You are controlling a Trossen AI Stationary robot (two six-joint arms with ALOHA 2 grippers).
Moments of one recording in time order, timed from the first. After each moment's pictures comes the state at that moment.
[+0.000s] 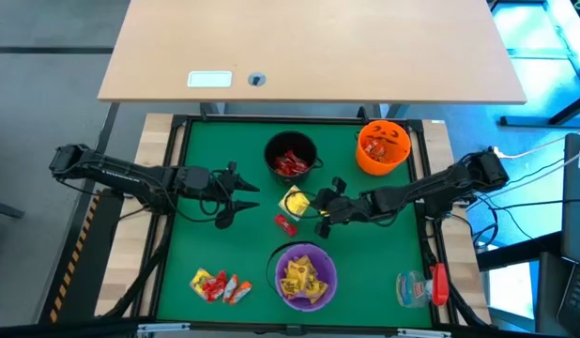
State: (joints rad) left arm -0.10 0.95 0.52 0.13 -0.14 -0.12; right arm 0.24 1.52 0.92 -0.12 0.44 0.37
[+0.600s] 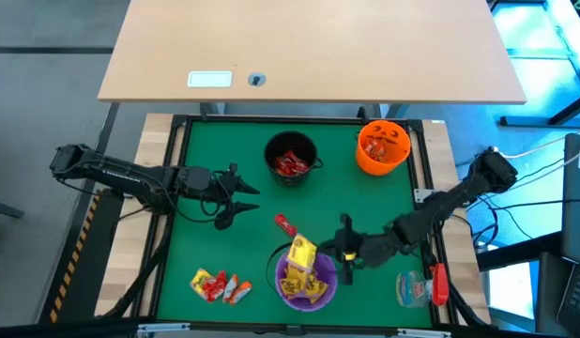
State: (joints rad) left arm -0.10 0.96 0.52 0.12 -0.10 -0.15; right arm 0.59 1.45 0.92 0.00 0.47 0.48
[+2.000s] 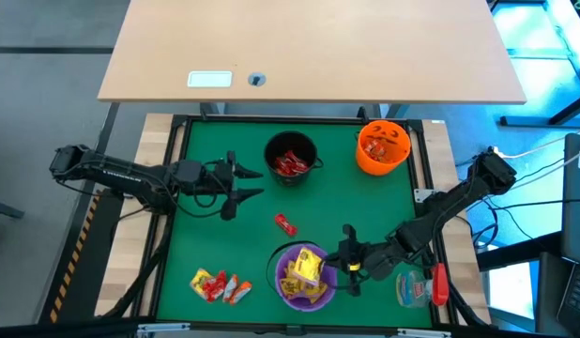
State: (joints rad) left arm -0.07 0.96 0.52 0.38 -0.21 -0.08; right arm 0.67 1.47 0.92 -0.05 0.44 0.55
